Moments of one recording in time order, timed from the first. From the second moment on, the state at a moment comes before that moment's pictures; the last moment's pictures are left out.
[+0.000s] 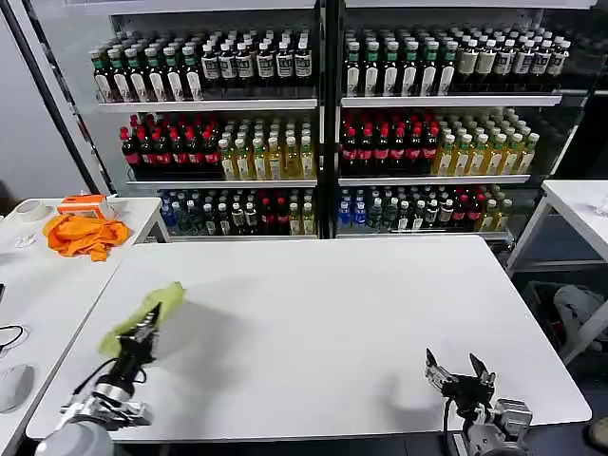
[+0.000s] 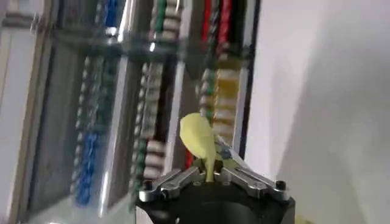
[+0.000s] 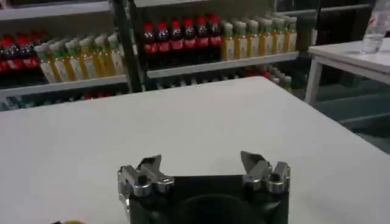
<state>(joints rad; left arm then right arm) 1.45 -0.91 -0.50 -1.86 0.82 0.04 -0.15 -1.63 1.24 0.59 2.23 0.49 -0.43 0.29</state>
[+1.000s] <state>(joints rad) 1.01 -1.17 0.02 -1.83 -0.52 0.45 -0.26 -1.60 1.21 0.61 2.22 0.53 -0.43 0.29</state>
